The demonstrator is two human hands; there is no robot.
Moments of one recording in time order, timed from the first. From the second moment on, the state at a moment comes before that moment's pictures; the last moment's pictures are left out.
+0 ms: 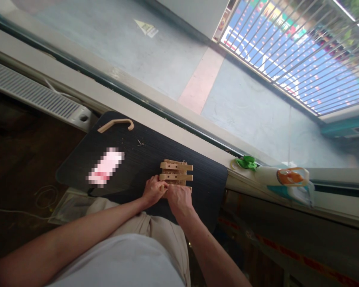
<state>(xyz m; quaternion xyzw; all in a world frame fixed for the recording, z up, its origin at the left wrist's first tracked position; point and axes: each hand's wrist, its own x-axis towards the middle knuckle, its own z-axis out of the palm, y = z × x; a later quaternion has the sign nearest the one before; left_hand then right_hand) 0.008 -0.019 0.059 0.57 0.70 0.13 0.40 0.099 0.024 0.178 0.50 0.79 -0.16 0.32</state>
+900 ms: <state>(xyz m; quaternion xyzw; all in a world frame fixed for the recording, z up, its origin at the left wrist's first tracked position) -0.030 -0.043 0.092 0.69 0.65 0.11 0.30 0.152 -0.008 0.150 0.59 0.76 -0.19 0.18</state>
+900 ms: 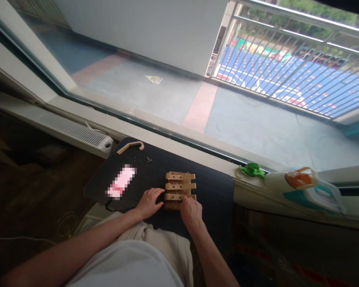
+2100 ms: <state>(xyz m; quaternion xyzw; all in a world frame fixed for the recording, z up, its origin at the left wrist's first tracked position) 0.011 -0.024 0.051 0.53 0.73 0.15 0.40 0.133 0.000 0.167 0.56 0.77 -0.24 0.20</state>
